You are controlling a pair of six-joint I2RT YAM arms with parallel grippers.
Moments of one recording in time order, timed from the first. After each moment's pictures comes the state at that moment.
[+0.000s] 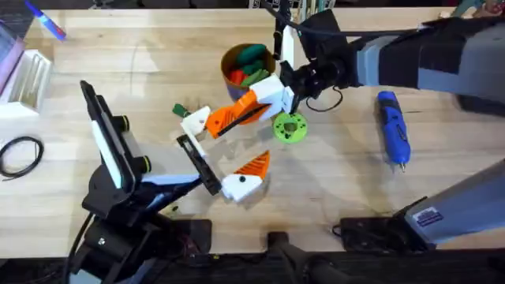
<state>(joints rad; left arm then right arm) -0.41 0.01 0.01 -0.05 0.57 -0.03 0.45 1.79 1.05 -0.31 -1.47 0.45</state>
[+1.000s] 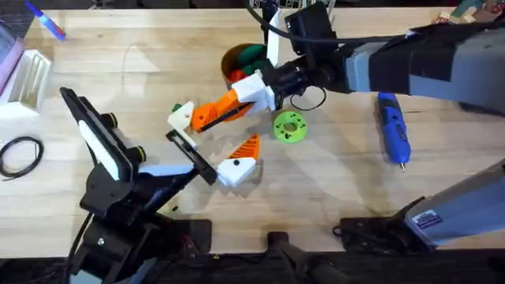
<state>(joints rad) -0.38 0.01 0.01 -0.05 0.43 -0.06 0.52 1.79 1.05 -0.06 -1.34 0.64</state>
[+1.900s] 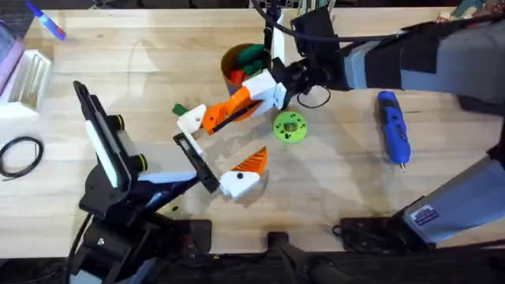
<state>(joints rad) -0.38 0.01 0.01 -0.04 0.58 -0.03 0.47 1.85 1.05 -0.03 -1.51 0.62</state>
